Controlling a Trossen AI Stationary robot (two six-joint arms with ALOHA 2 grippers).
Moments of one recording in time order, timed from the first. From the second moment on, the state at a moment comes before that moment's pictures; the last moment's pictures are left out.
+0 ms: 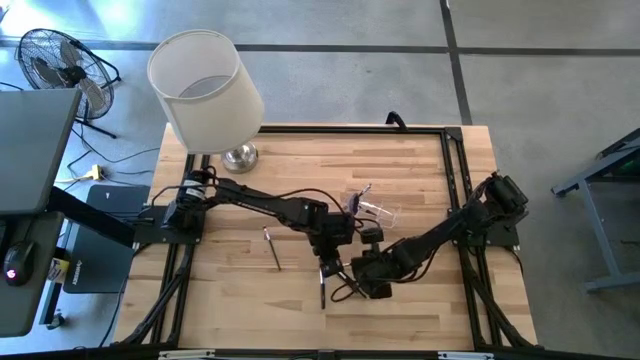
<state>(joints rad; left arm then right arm) -0.13 2.05 1.58 -0.57 0.41 -0.56 0.47 1.78 1.09 -0.59 0.35 0.28</state>
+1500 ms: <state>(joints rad) -0.13 1.80 1.53 -0.84 0.01 -0.33 0.79 1.68 0.88 -0.51 0.71 1.62</state>
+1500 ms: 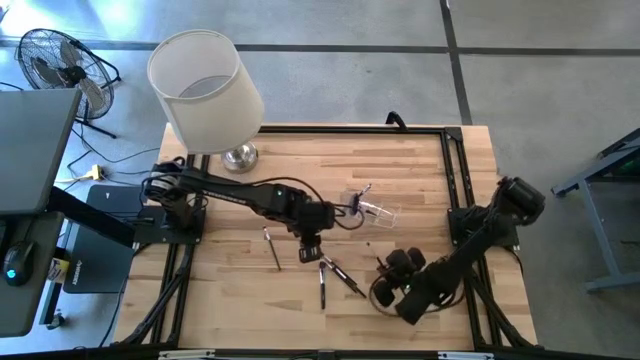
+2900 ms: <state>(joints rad) -0.09 1.80 1.49 -0.68 -0.12 -0.71 0.12 0.96 0.01 0.72 0.38 0.33</state>
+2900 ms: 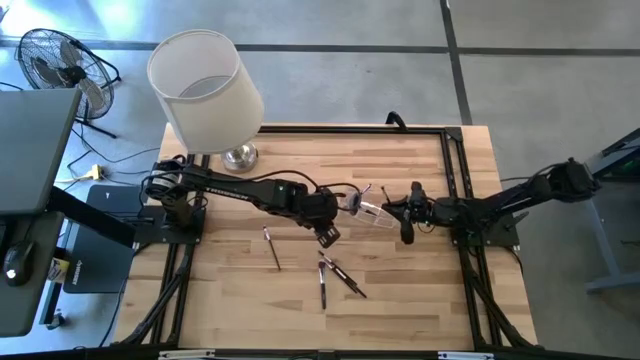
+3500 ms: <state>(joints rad) -0.09 1.80 1.49 -0.68 -0.10 -0.71 0.10 0.96 0.01 0.72 0.35 0.34</state>
